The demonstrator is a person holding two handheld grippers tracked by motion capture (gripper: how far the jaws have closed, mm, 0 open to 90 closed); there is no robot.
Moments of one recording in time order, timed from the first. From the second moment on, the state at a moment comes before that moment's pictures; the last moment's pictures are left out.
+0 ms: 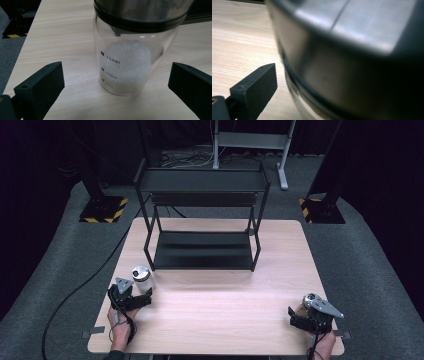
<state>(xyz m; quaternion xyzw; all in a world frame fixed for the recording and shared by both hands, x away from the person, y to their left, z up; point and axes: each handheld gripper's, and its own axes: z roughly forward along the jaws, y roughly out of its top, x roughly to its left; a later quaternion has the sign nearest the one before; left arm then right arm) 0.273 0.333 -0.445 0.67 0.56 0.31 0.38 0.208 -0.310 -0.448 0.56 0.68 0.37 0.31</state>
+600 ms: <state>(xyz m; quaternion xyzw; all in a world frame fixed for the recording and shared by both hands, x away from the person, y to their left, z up) 0.291 0.312 -0.442 0.67 0.56 0.32 0.36 0.209 -0.309 -0.448 0.56 0.68 0.37 0.31</state>
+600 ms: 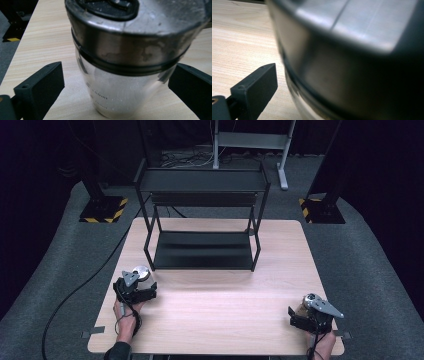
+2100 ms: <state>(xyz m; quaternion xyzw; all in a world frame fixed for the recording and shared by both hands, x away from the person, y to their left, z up) 0.289 0.317 -0.449 0.67 0.55 0.31 0.40 0.209 -0.310 -0.448 0.55 0.68 0.37 0.31</state>
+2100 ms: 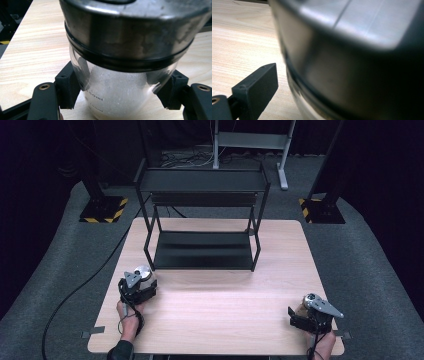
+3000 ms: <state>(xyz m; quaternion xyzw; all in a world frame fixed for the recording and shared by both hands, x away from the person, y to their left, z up) 0.298 0.305 -0.436 0.69 0.52 0.31 0.40 0.208 -0.310 -0.448 0.55 0.68 0.37 0.31</state>
